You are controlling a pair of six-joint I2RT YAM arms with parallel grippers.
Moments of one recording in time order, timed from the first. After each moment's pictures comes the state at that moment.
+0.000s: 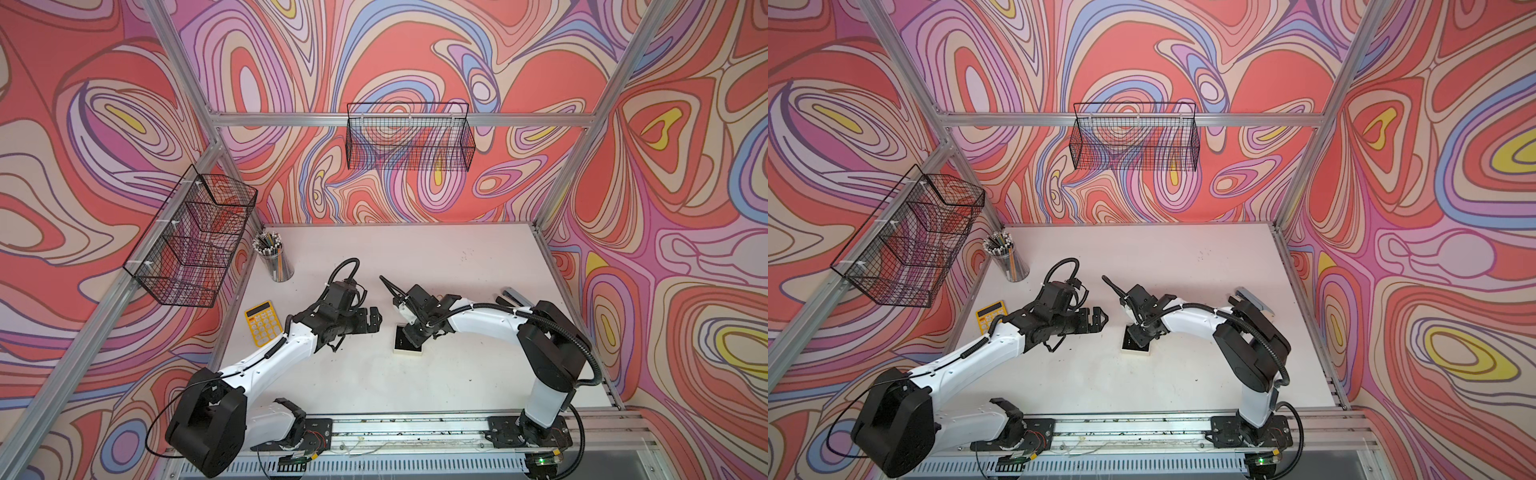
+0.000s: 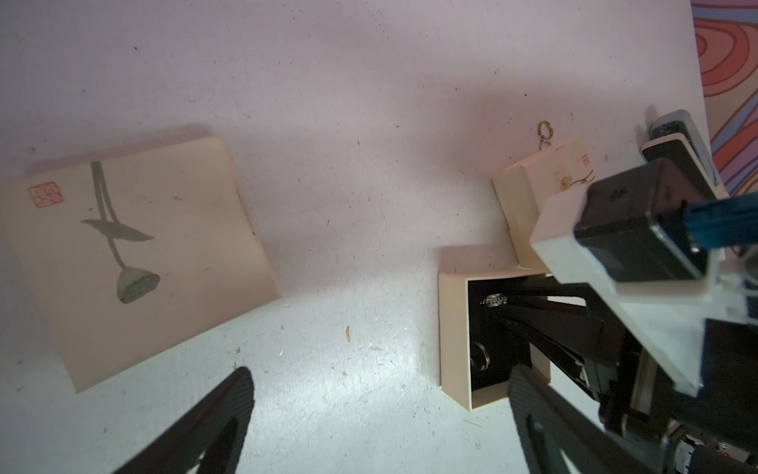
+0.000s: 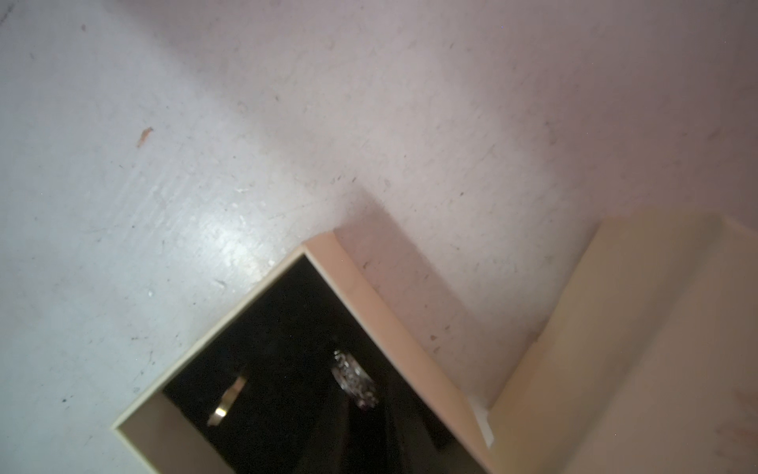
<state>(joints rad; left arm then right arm) -0.50 1.25 0.73 -0.38 0.15 -0.55 0.80 1.80 1.11 -0.52 -0.04 0.07</state>
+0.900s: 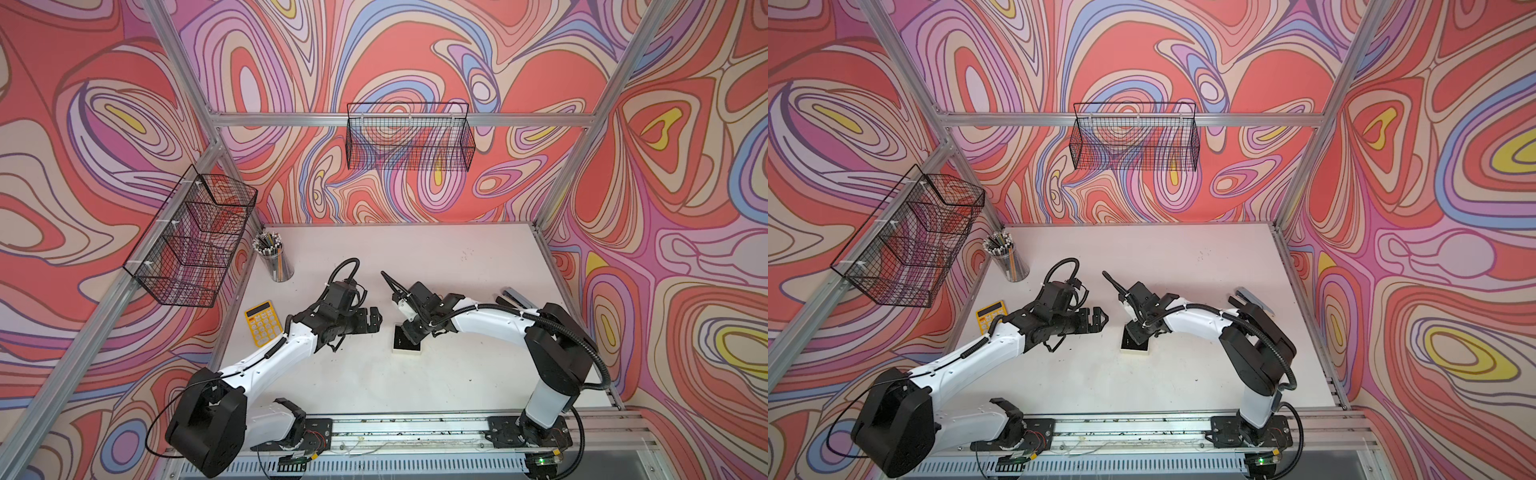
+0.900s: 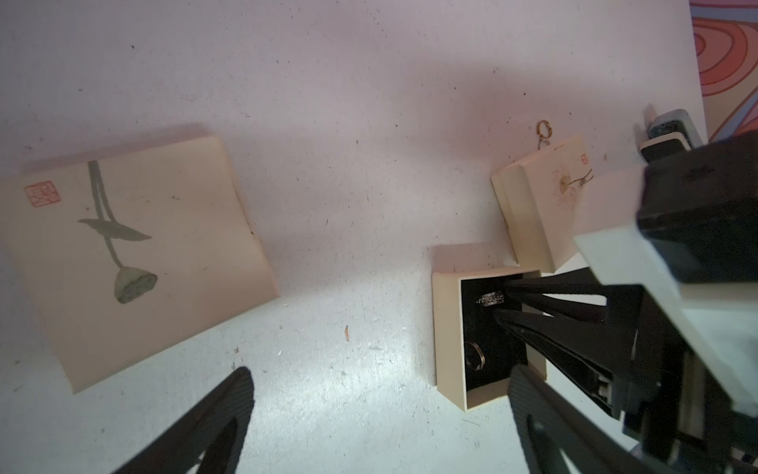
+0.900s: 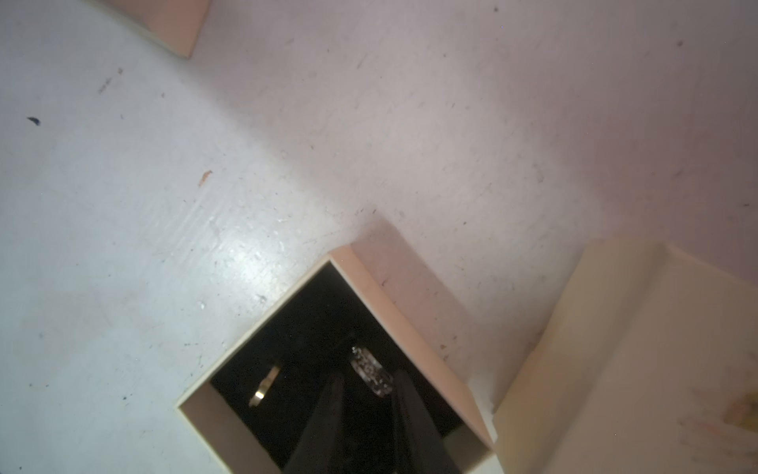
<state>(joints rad) -0.50 1.25 0.73 -0.38 0.15 -0.55 0.80 1.76 1.11 -0.49 -0.08 0.09</state>
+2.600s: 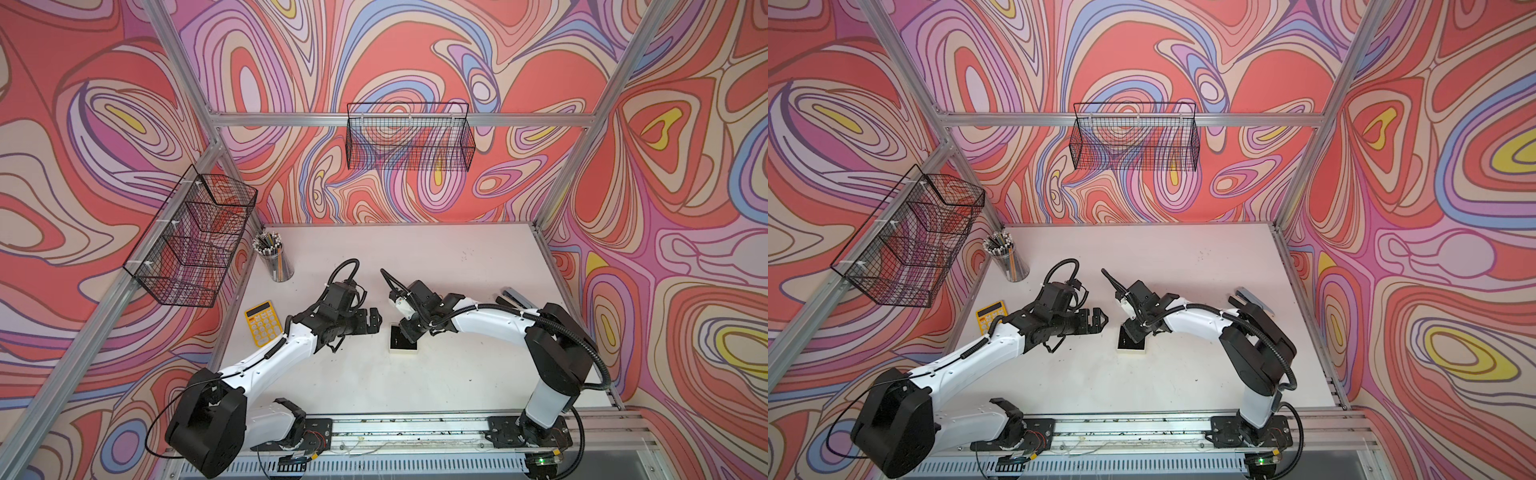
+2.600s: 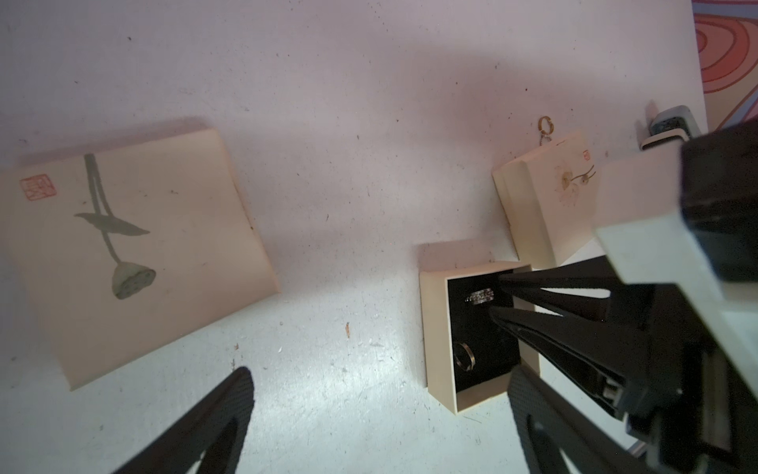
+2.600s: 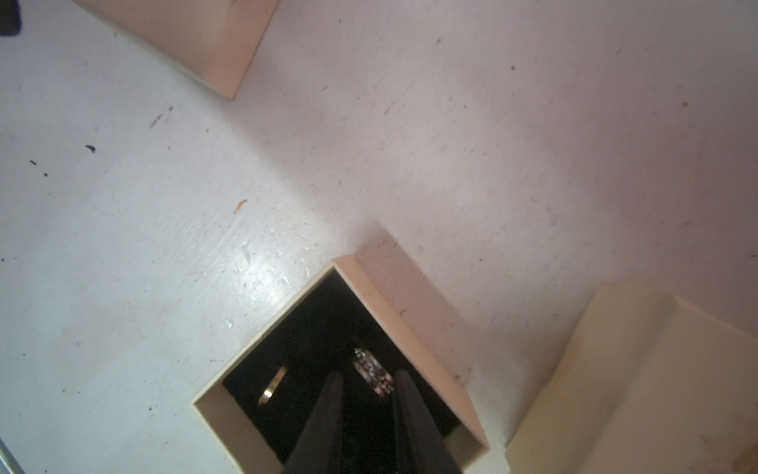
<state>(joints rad) -0.50 1.23 0.71 -0.38 0.16 -0.55 0.80 1.76 1.11 -0.44 -0.11 0.07</state>
